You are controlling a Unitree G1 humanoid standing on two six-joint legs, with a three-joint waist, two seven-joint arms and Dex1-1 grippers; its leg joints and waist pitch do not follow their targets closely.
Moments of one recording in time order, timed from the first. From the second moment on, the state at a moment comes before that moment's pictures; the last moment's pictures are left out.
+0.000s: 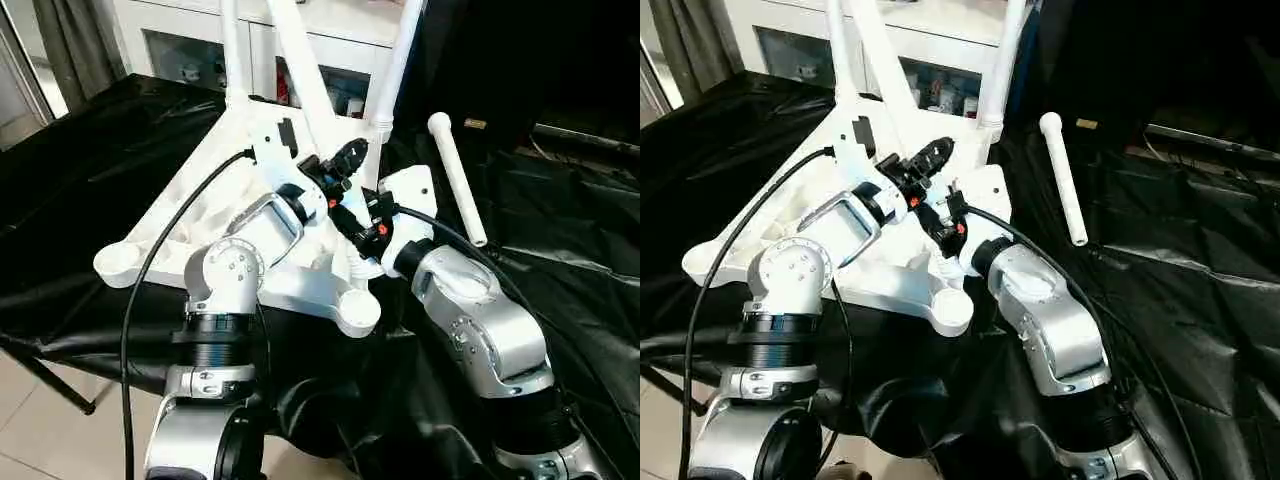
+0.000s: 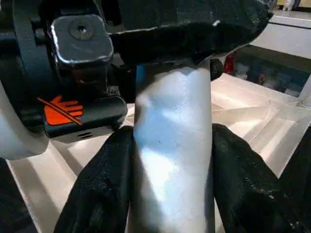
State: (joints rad) left arm -0.72 -0.12 0.20 0.19 -0.65 0.67 -0.10; right arm -0.42 -0.11 0.17 -0.13 0.21 0.54 0.27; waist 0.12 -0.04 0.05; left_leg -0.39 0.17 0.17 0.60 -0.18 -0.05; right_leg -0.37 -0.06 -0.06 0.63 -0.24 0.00
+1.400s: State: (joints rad) left arm -0.71 0.18 0.01 0.06 -0.87 0.85 -0.92; right arm -0.36 -0.46 0.11 -0.29 0.74 0.93 0.90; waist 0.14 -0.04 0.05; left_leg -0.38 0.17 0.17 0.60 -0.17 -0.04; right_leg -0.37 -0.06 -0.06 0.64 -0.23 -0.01
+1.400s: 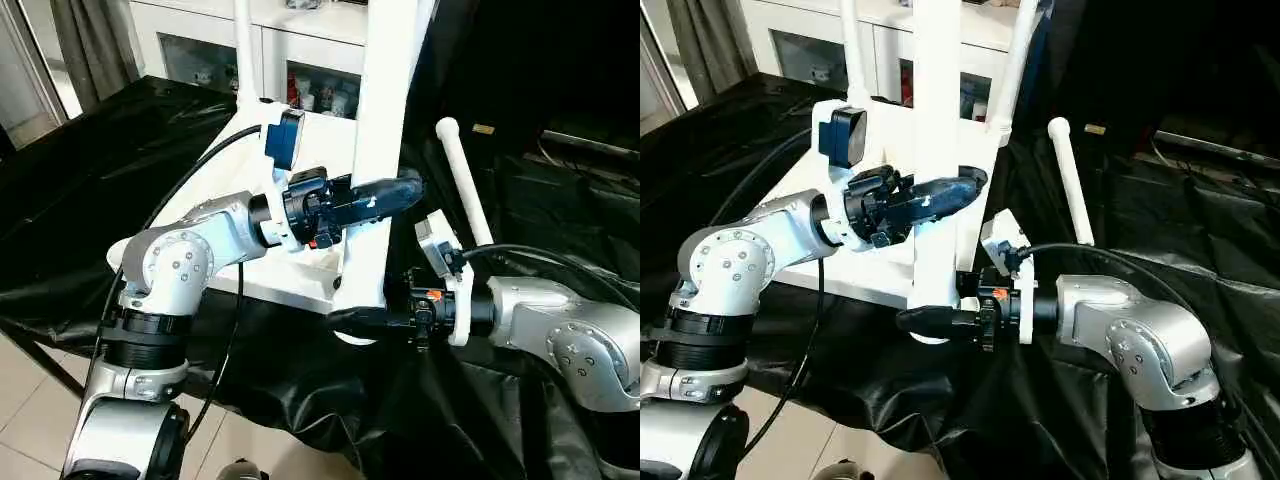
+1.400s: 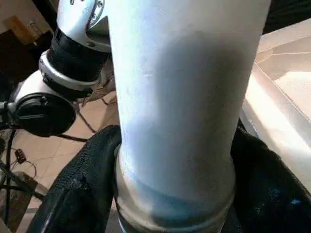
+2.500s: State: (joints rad) left arm -0.78 -0.02 0.10 0.20 -0.52 0.62 -0.21; right arm -0.44 -0.16 0.13 -0.08 0.39 0.70 0.40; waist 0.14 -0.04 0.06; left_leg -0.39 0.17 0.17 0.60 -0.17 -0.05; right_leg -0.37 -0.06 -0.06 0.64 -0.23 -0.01
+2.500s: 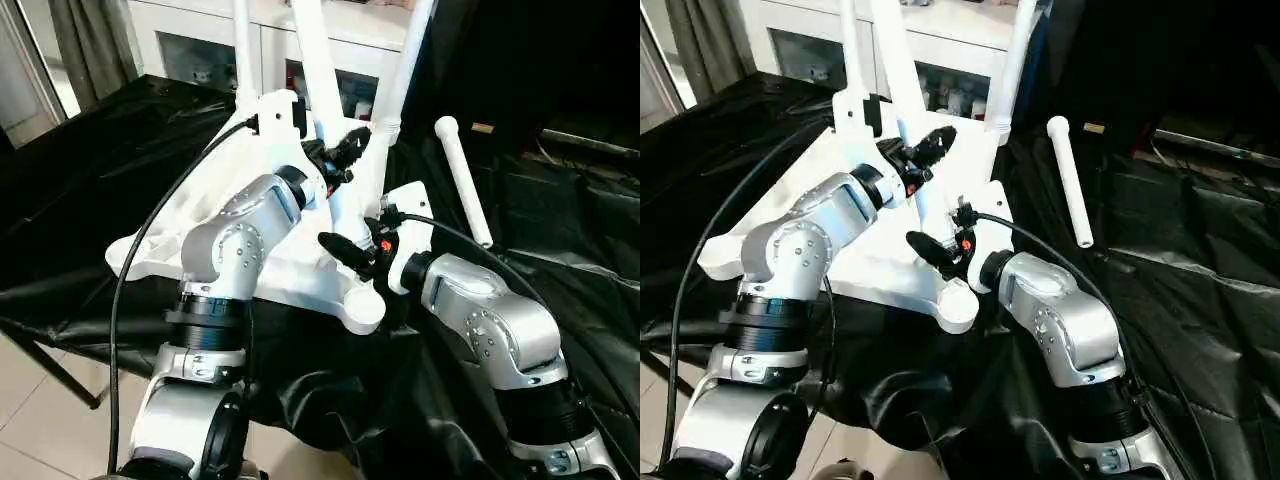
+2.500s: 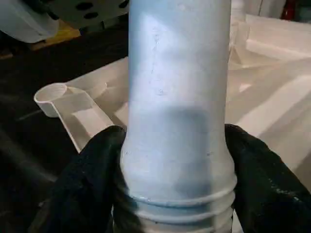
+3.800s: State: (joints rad) left arm -0.81 0.13 0.08 0.14 -0.83 0.96 -0.70; right arm -0.55 -0.44 0.00 -0.07 0.79 1.07 0.89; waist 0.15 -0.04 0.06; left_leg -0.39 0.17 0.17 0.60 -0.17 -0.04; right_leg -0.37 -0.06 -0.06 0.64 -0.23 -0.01
